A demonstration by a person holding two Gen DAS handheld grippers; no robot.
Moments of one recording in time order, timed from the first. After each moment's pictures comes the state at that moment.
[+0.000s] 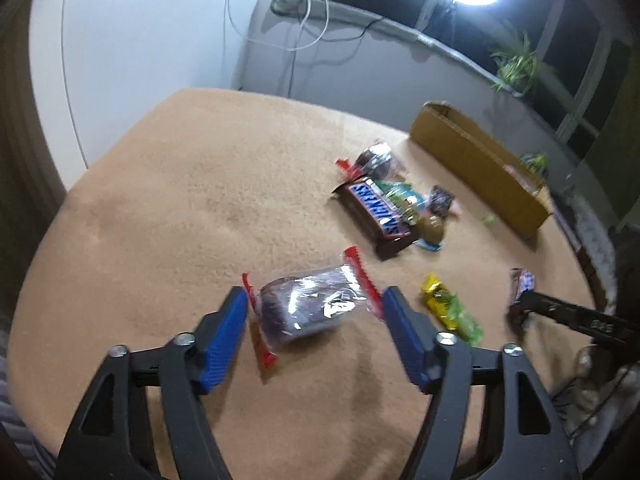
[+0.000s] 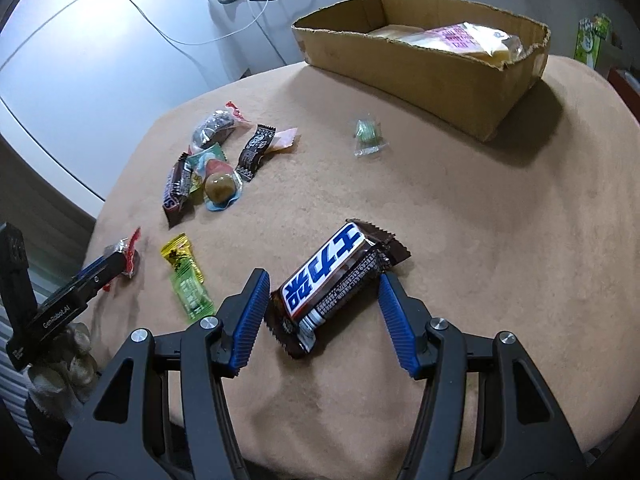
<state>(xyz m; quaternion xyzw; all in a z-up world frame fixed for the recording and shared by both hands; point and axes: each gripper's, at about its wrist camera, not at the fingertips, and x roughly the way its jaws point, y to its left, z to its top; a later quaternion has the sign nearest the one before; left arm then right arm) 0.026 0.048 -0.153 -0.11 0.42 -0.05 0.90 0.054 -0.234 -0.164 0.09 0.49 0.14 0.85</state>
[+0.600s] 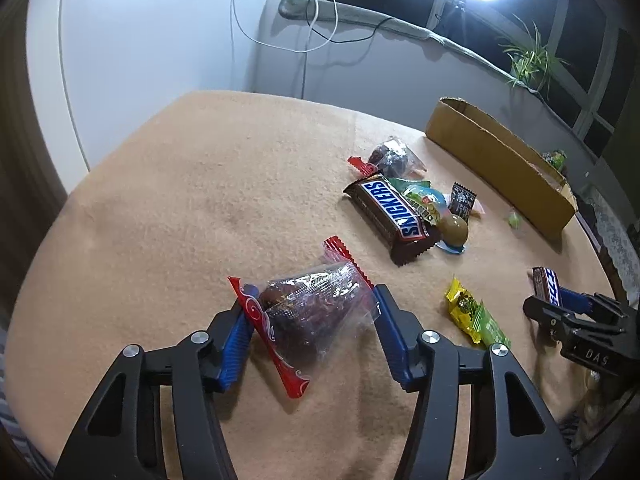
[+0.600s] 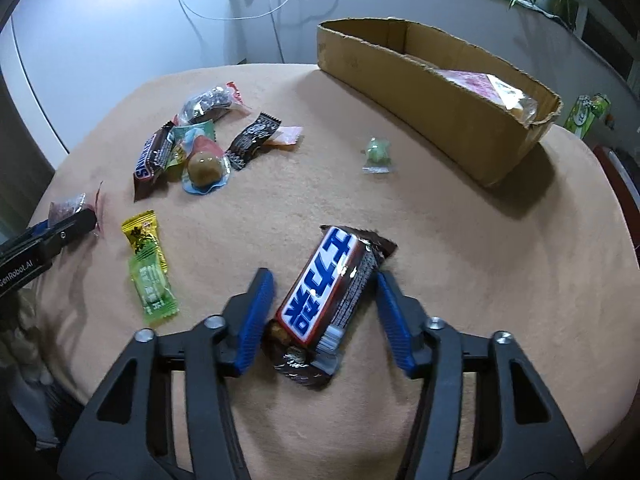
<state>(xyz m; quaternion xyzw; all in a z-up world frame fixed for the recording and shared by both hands) 0.030 0.043 -0.162 -0.09 0.40 -0.02 0.91 0.053 -0.207 -0.170 -0.04 0.46 0.10 0.88</state>
